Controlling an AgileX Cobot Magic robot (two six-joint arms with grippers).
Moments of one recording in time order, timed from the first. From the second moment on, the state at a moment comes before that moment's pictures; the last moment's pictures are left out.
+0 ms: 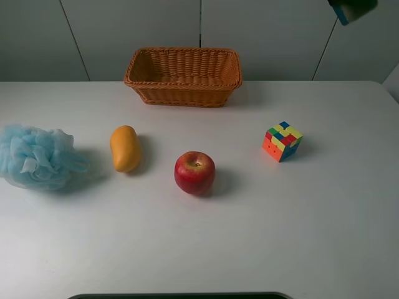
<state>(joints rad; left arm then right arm) 0.07 0.00 -0.52 0.15 1.10 -0.21 0.05 1.63 -1.49 0.25 0.68 -0.76</state>
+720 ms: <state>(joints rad) 0.07 0.00 -0.52 0.15 1.10 -0.21 0.37 2.25 -1.93 0.52 0.53 -0.76</state>
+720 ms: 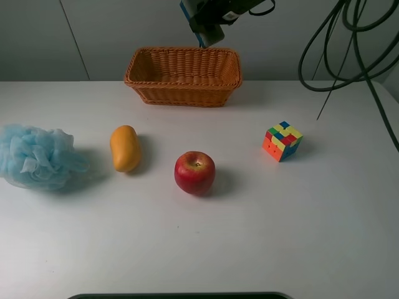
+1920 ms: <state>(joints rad) 0.07 0.00 -0.52 0.15 1.10 -0.21 0.37 2.38 -1.96 0.56 0.54 -0.76</state>
